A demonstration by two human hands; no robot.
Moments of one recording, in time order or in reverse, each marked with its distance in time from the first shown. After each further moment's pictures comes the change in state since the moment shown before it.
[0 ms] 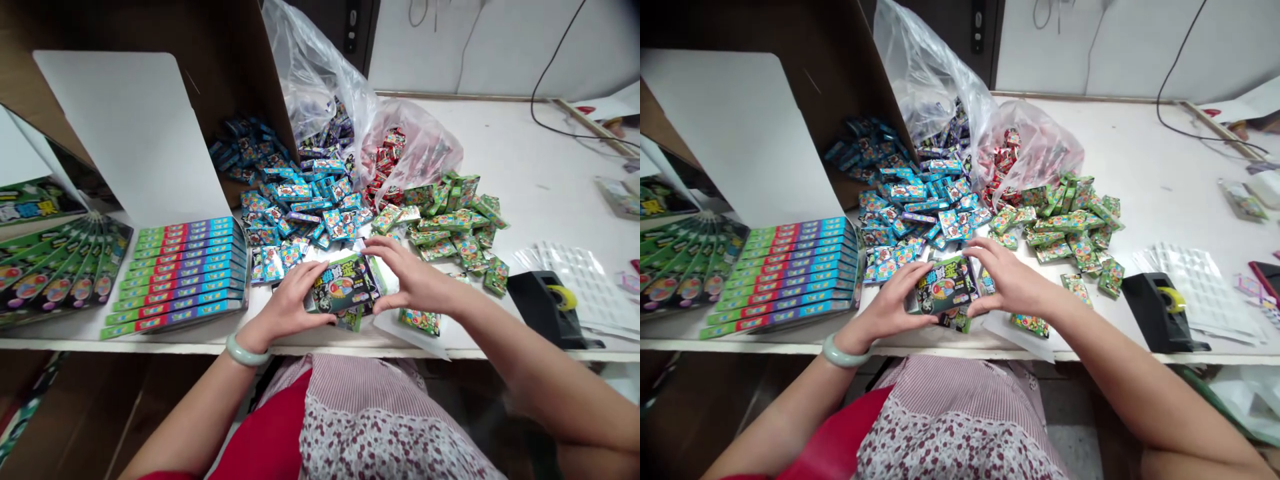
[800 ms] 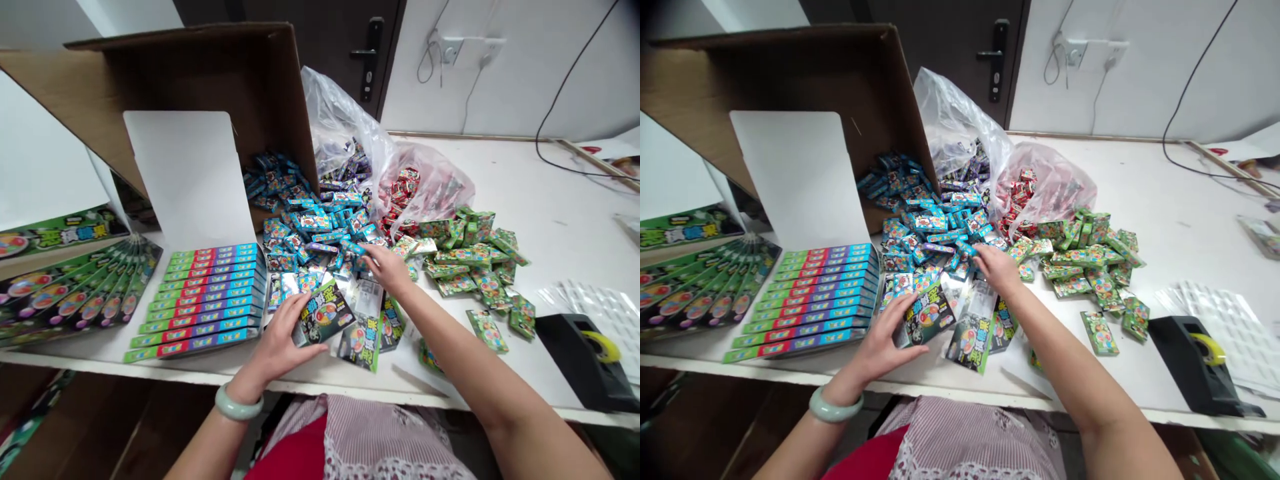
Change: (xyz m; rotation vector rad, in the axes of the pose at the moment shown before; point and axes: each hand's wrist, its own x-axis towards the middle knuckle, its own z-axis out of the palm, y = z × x) left_hand -0.044 -0.021 -0.016 0.113 0.130 -0.222; right_hand 0.090 0.069 0.065 -0.270 0.241 0.198
